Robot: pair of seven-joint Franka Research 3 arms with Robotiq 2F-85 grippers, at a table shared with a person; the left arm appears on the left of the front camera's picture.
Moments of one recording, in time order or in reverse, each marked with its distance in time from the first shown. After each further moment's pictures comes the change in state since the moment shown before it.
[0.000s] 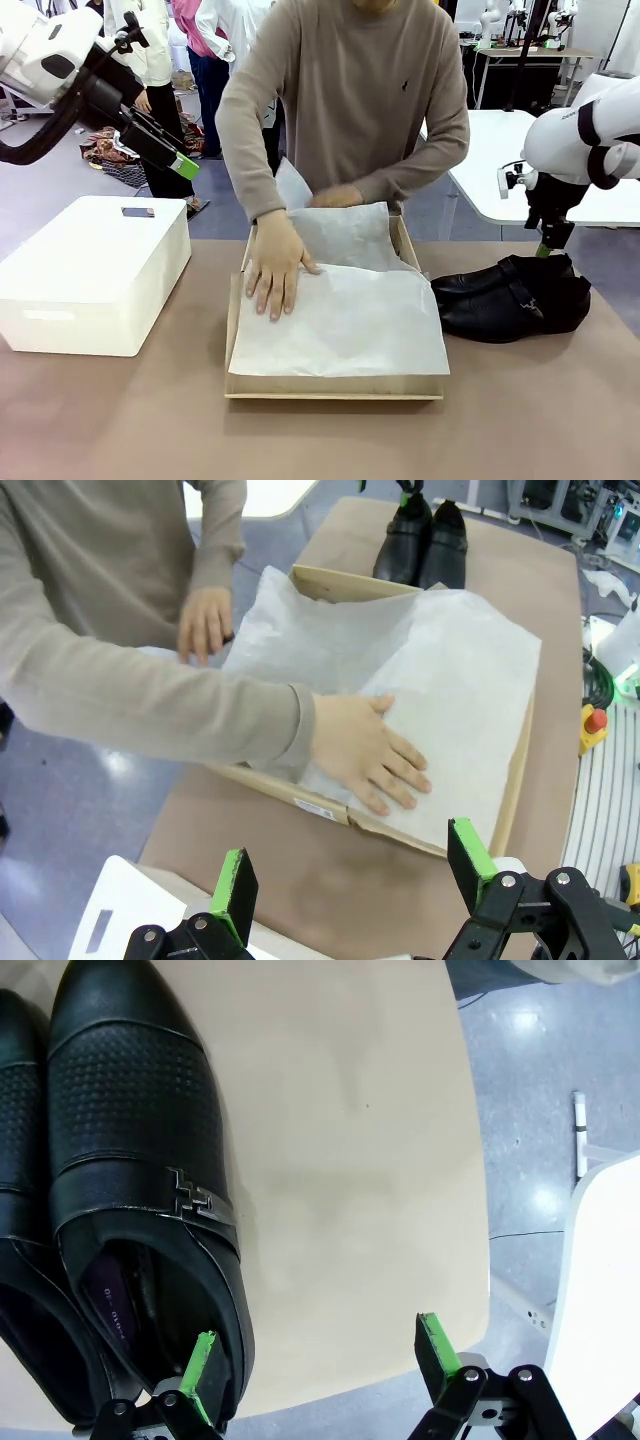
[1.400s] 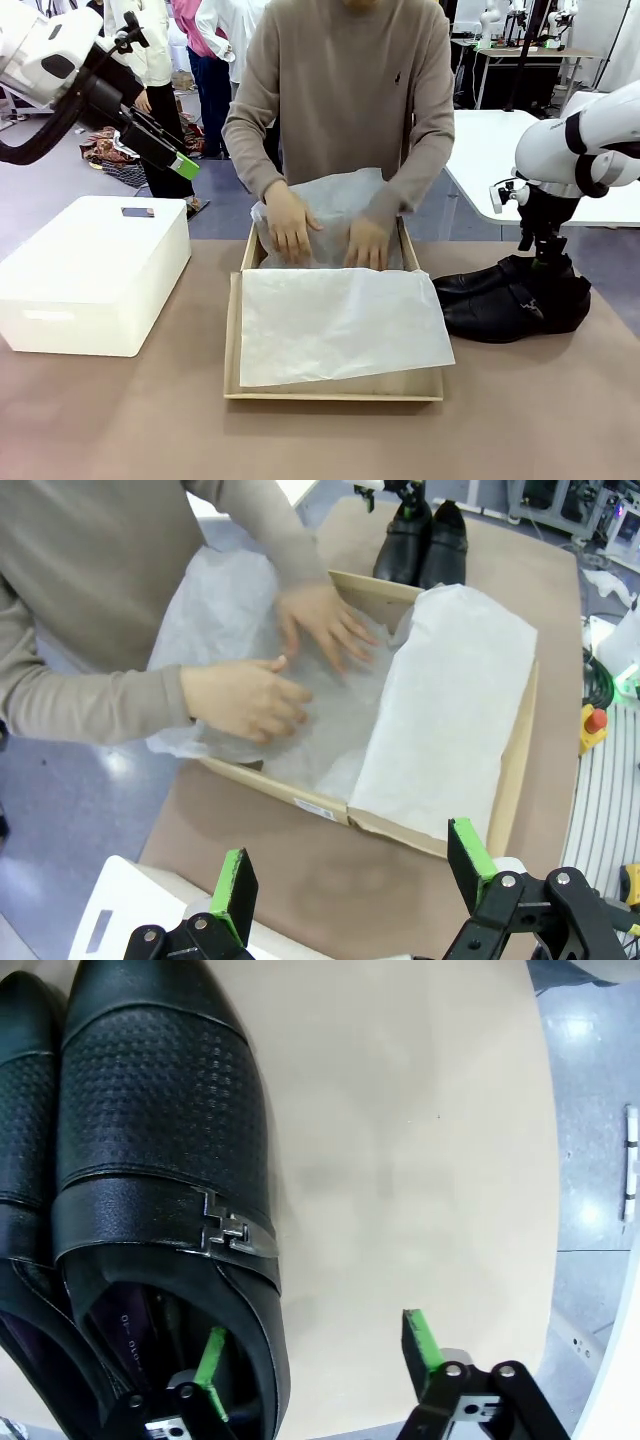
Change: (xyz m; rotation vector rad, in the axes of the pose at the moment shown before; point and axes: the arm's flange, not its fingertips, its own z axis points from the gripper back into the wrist) left arm 0.000 0.000 0.000 0.000 0.000 0.000; right arm 0.003 0.000 -0.033 0.134 -0.001 0.014
